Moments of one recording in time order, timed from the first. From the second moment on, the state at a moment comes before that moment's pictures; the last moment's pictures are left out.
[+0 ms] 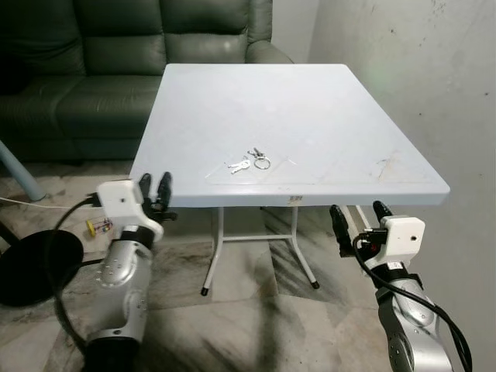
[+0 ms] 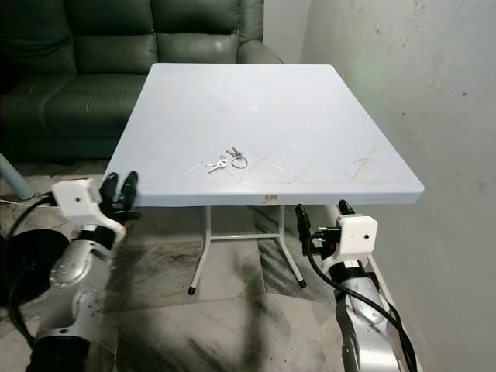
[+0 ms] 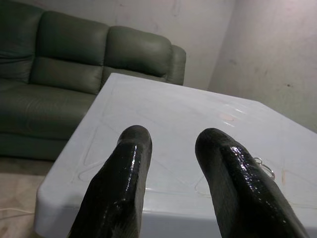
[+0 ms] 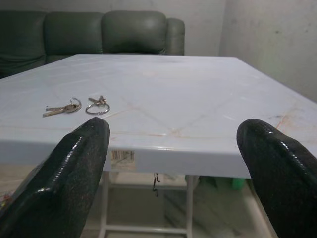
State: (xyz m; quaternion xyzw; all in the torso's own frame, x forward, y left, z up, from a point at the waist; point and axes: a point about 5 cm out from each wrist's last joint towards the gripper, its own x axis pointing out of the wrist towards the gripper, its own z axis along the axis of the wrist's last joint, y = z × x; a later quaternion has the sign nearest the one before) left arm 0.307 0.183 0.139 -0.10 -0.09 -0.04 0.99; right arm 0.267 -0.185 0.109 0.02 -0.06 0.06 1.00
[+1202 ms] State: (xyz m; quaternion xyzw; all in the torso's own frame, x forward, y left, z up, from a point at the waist) left arm 0.290 0.193 0.143 -0.08 -0.05 -0.03 0.99; right arm 0.267 -0.177 0.127 0.03 -0.05 0.06 1.00
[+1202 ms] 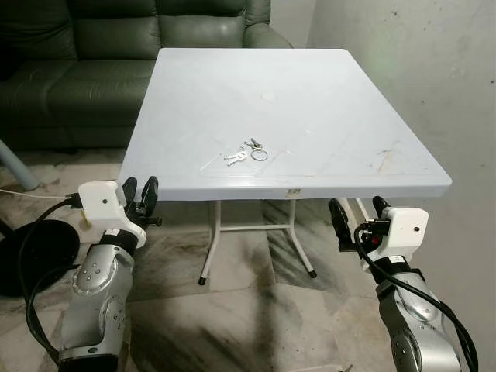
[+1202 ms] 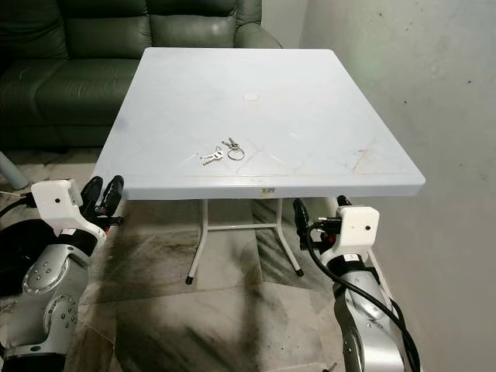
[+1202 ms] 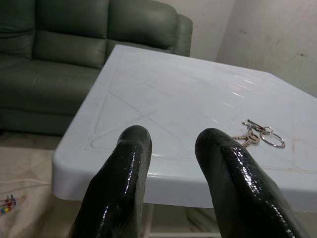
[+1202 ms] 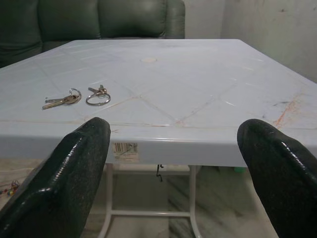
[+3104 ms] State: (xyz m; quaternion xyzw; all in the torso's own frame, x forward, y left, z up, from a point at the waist) left arm 0.321 0.149 0.133 -0.10 0.00 -0.08 0.99; right arm 0.287 -0.167 0.134 -0.01 -0.06 0.09 0.99
